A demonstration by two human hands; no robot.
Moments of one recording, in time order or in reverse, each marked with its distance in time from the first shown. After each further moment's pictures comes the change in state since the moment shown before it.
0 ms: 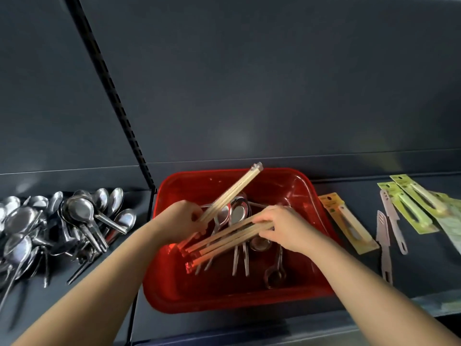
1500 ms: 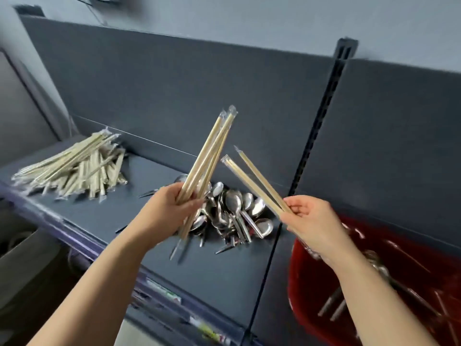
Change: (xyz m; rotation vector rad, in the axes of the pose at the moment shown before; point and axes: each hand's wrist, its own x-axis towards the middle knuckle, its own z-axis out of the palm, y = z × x) left_hand -0.230 -0.128 -0.091 -0.572 0.786 -0.400; right_hand 0.044 -0.244 0.017 0.718 0.108 -0.223
